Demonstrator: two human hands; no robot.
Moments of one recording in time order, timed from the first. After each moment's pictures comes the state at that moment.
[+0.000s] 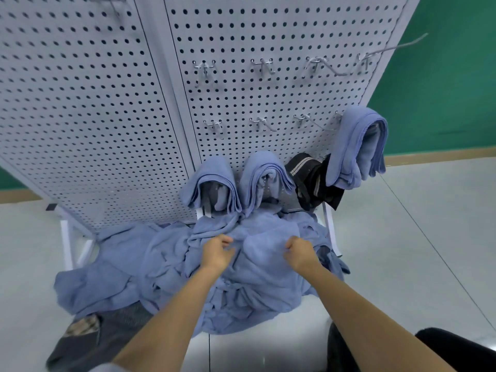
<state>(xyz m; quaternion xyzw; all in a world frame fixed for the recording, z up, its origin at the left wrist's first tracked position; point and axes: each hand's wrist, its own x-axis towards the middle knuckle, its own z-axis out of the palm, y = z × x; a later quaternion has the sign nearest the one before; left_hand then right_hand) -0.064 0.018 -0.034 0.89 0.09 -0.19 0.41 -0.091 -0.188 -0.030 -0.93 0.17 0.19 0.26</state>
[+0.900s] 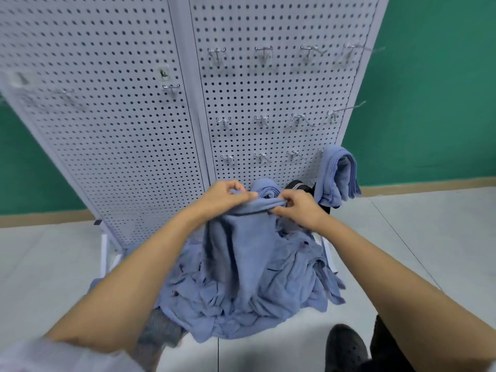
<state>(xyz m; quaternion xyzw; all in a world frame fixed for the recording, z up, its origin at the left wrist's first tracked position) -0.106 0.032 0.226 0.85 -0.12 -0.14 0.49 -0.111 -0.178 0.180 -0.92 -0.07 0.00 0.39</state>
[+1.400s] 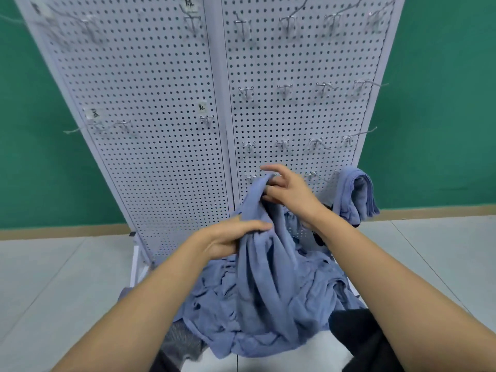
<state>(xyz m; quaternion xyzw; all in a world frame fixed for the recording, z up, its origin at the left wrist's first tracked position) -0.163 0.055 0.240 0.69 -0.03 -0.34 0.64 -0.140 -0.106 0.263 -0.74 -0.14 -0.01 0.66</state>
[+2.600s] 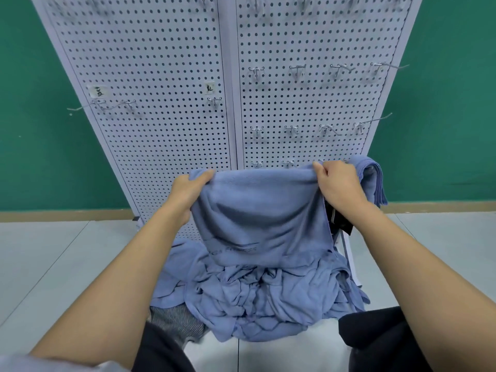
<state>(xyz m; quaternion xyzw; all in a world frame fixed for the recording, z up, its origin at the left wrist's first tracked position) -0.134 0.121 0.245 0.73 0.15 0.05 0.66 -0.135 -0.155 0.250 -0.94 0.03 -0.22 0.27</state>
